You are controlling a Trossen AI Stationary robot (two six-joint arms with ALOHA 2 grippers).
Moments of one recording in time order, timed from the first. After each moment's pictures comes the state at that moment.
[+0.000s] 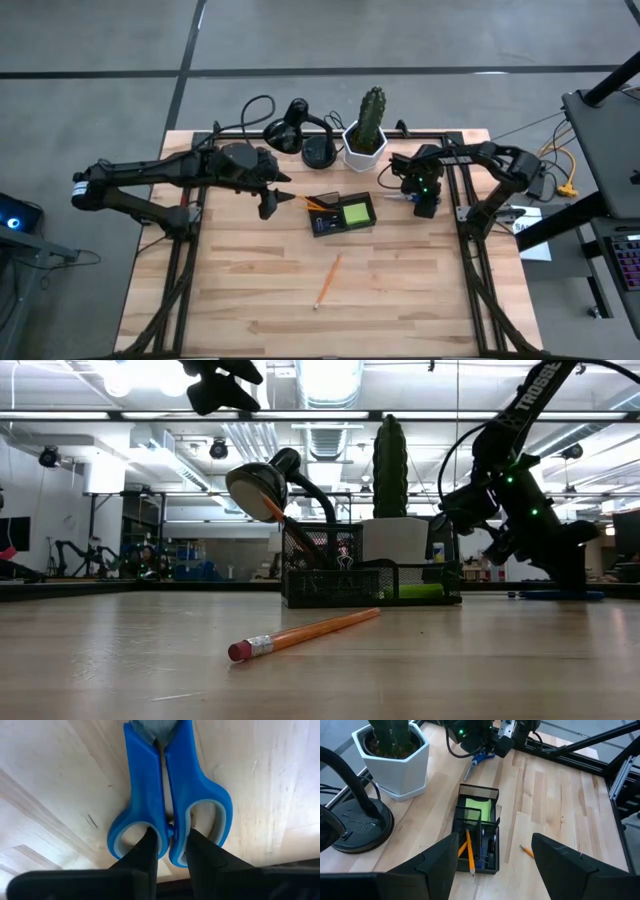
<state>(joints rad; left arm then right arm) 0.12 1.13 1.15 -0.58 -0.01 -0.23 -0.64 1.67 0.76 -1.03 0.10 -0.23</state>
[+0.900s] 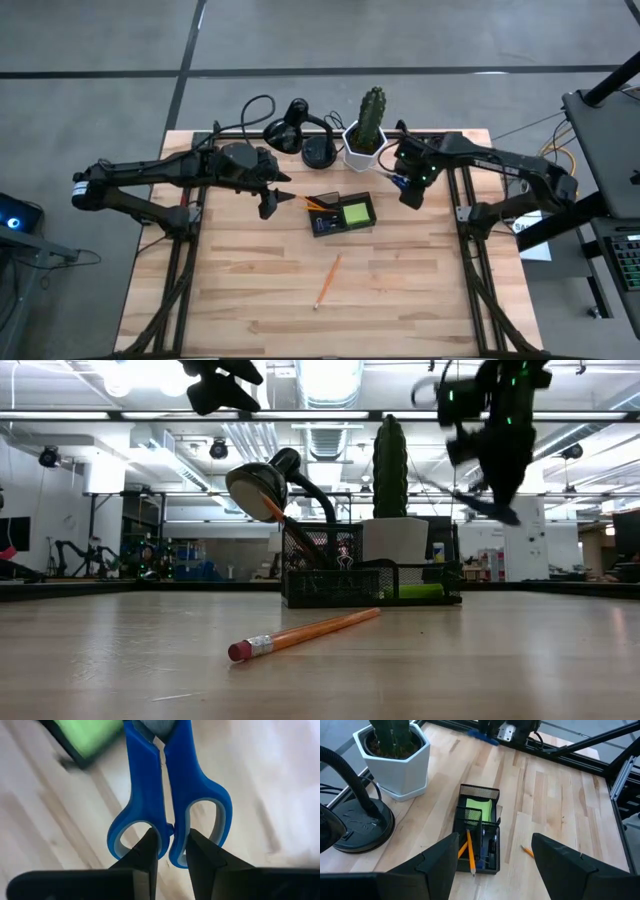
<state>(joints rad) 0.12 1.13 1.15 -0.58 -0.01 -0.23 -0.48 1.30 1.01 -1.13 -0.06 0.03</state>
